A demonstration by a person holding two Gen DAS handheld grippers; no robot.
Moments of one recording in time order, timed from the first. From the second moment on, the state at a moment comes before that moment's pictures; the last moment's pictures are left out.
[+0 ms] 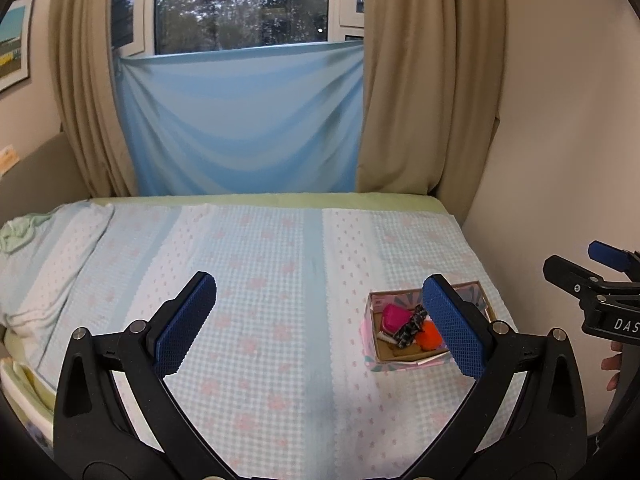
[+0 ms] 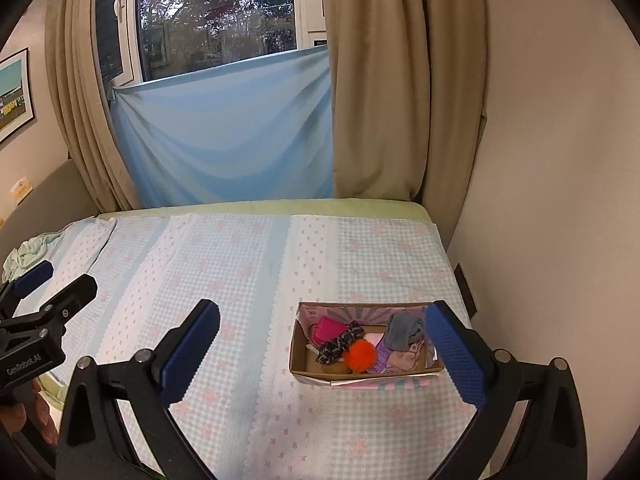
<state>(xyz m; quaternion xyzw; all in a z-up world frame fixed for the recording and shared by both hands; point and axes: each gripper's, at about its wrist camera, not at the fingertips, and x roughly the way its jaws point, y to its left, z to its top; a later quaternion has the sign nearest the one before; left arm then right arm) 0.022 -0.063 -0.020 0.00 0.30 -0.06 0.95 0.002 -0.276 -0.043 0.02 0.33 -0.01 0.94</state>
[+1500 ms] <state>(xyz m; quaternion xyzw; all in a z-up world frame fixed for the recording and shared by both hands) 0.031 -0.073 -0.023 0.01 0.29 -0.06 0.95 0.007 -0.281 -0.044 0.03 0.34 -0.03 0.94</state>
